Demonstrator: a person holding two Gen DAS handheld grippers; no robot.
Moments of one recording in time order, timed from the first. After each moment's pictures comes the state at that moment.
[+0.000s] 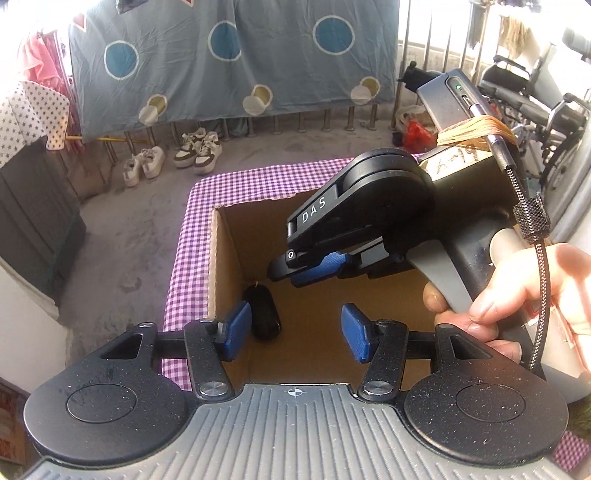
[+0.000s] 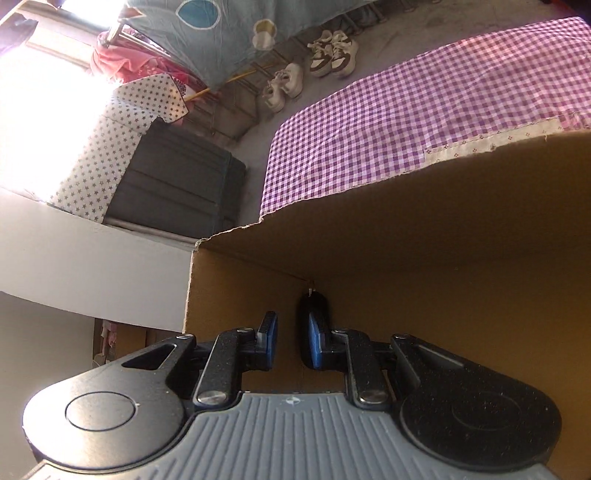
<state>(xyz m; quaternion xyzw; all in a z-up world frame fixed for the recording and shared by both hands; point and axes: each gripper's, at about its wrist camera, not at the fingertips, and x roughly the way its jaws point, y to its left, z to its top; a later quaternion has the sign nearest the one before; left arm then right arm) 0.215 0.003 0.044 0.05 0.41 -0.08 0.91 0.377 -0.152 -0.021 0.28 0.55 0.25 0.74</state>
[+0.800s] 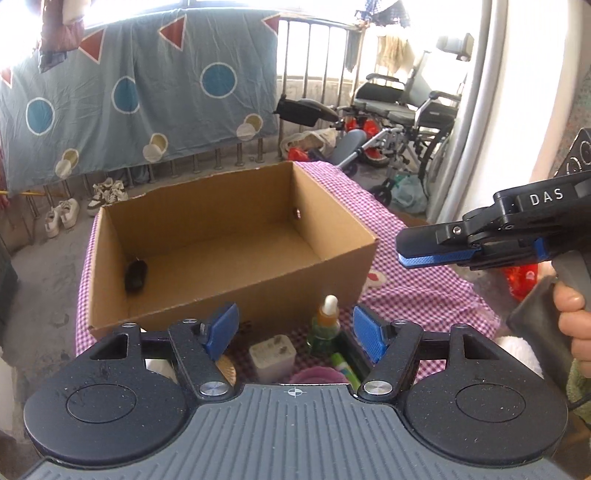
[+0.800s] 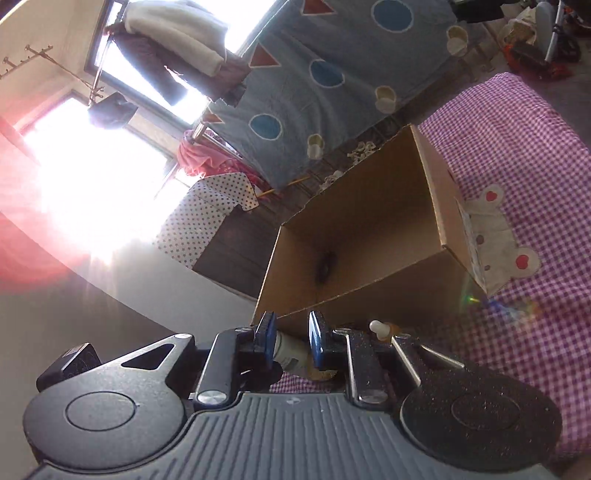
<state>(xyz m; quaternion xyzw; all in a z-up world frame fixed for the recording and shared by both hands) 0.054 -0.060 0.058 0.06 0.34 -0.25 0.90 0.085 -0.373 0.049 0.35 0.37 0.26 0.82</state>
